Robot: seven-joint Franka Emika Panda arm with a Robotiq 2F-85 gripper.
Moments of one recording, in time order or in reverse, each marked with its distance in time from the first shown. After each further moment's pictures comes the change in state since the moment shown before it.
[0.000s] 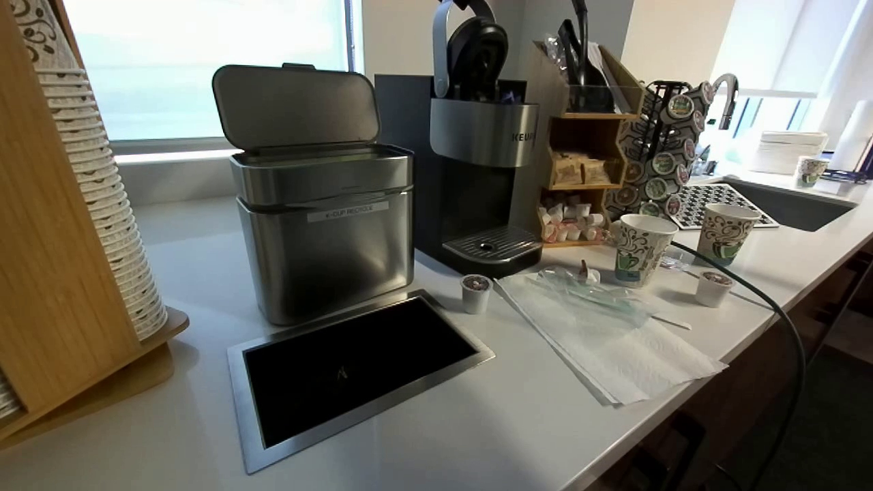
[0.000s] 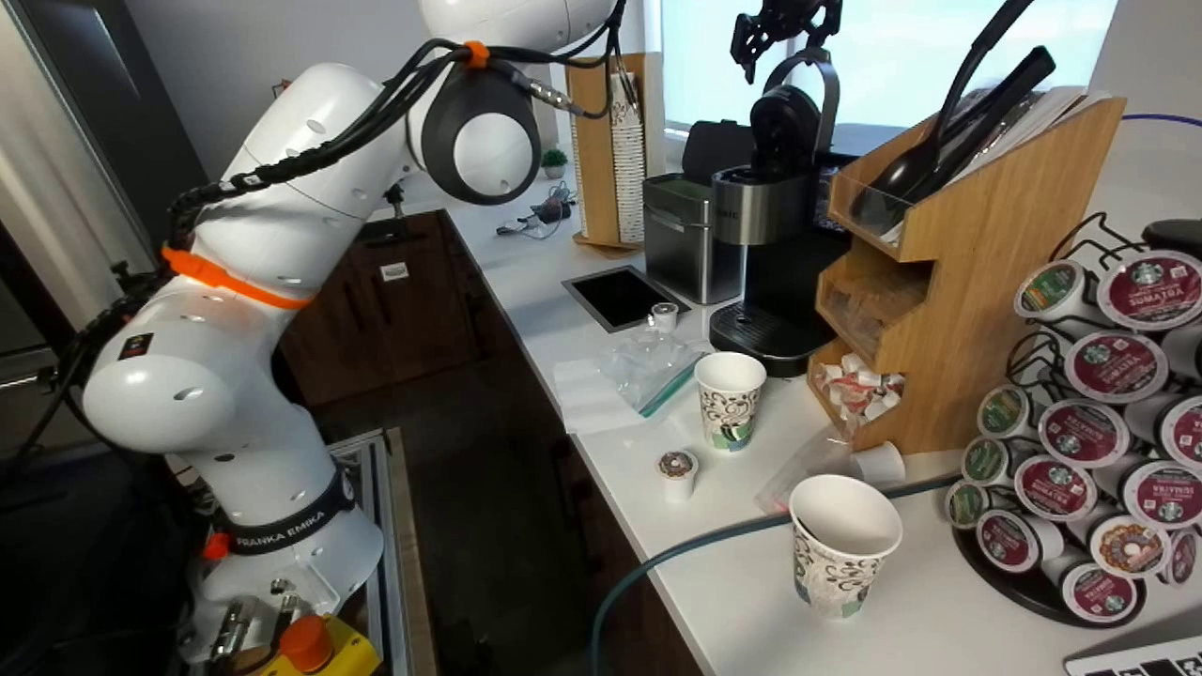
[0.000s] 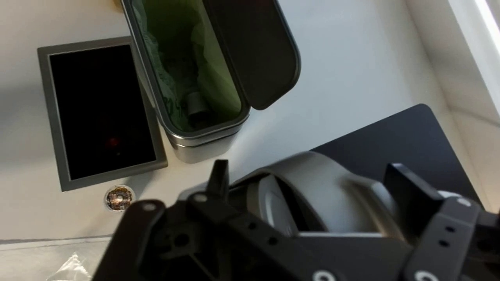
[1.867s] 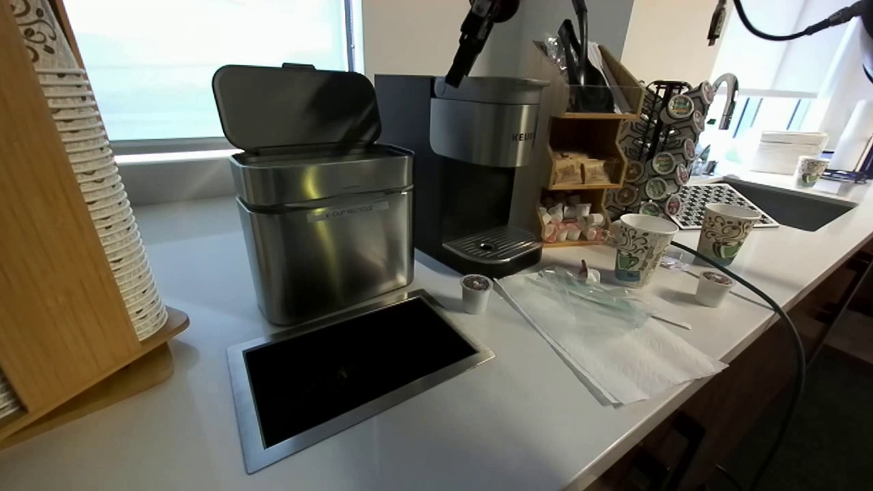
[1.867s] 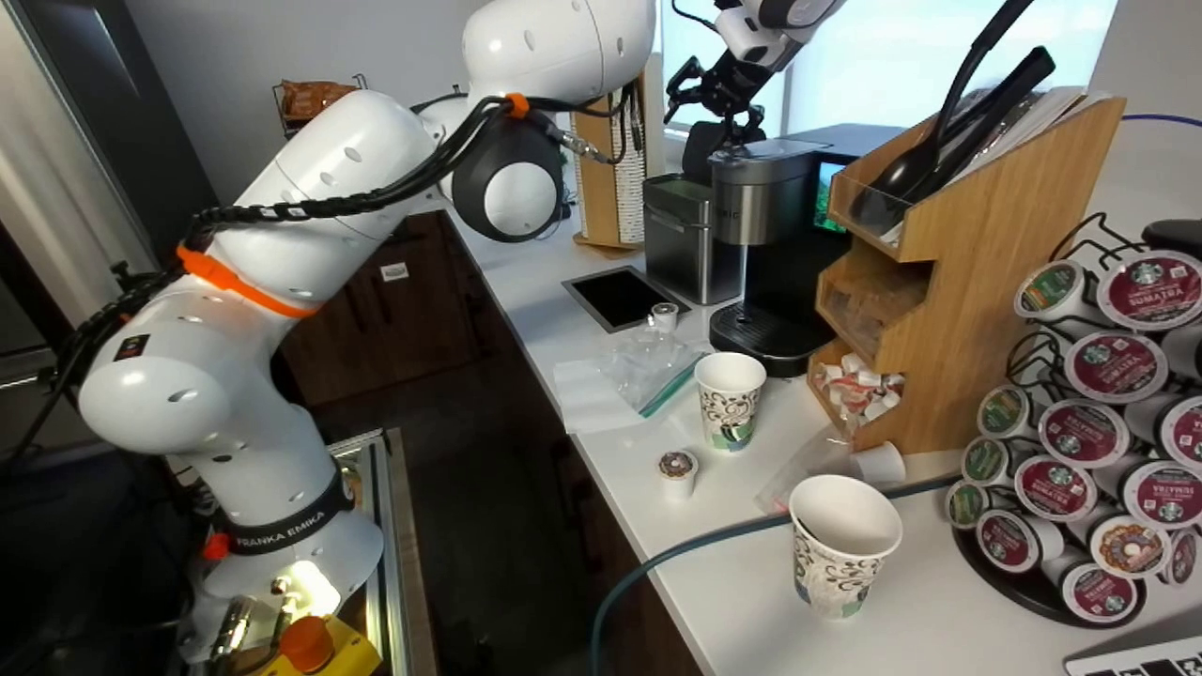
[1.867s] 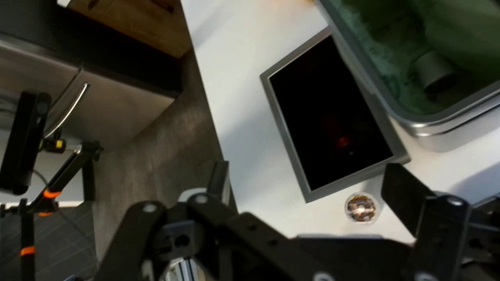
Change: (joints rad) arm -0.029 0.119 0.069 -0.003 0.241 -0.453 0.503
